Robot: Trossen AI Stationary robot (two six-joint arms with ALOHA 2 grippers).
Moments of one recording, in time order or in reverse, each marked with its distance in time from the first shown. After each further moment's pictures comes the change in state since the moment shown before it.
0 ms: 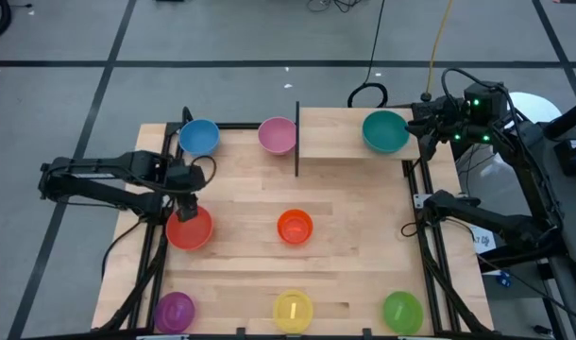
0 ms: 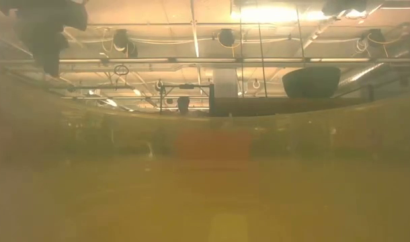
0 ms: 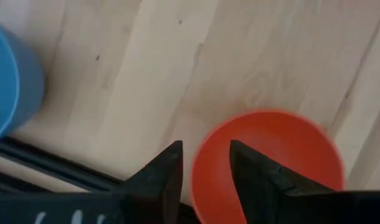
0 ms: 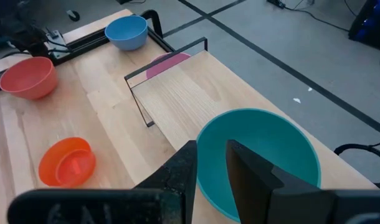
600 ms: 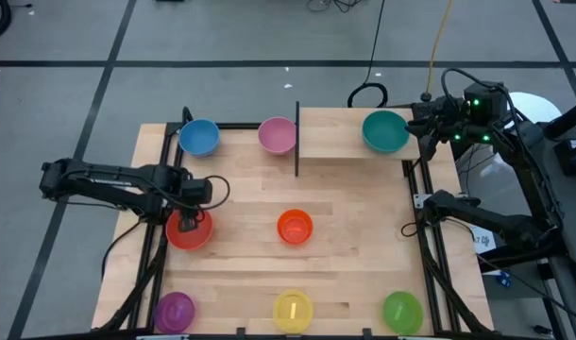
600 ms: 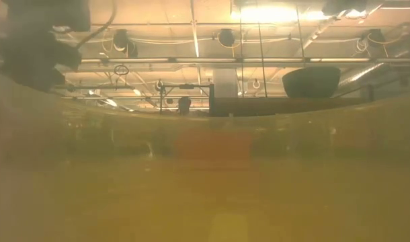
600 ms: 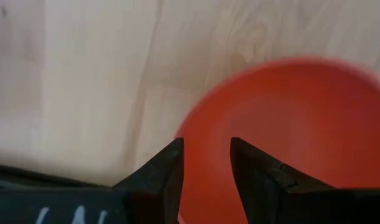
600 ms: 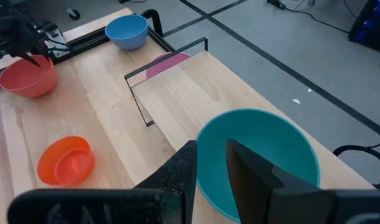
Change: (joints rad) left arm 0.000 0.021 -0.281 0.158 0.108 0.089; right arm 0.000 0.000 0.000 -0.001 0.000 -0.012
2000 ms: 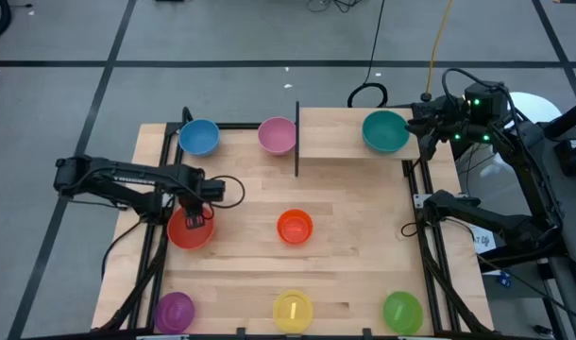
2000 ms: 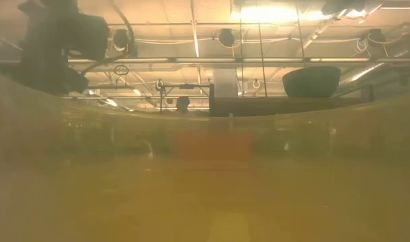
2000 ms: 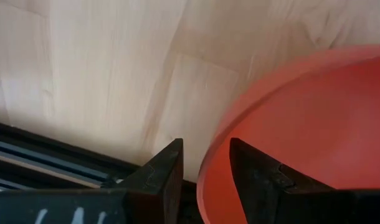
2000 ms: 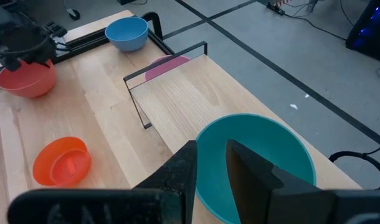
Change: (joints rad) left arm 0.073 0.231 0.019 -0.018 -0.054 -0.010; right arm 0.000 0.000 0.000 0.015 0.000 -0.018
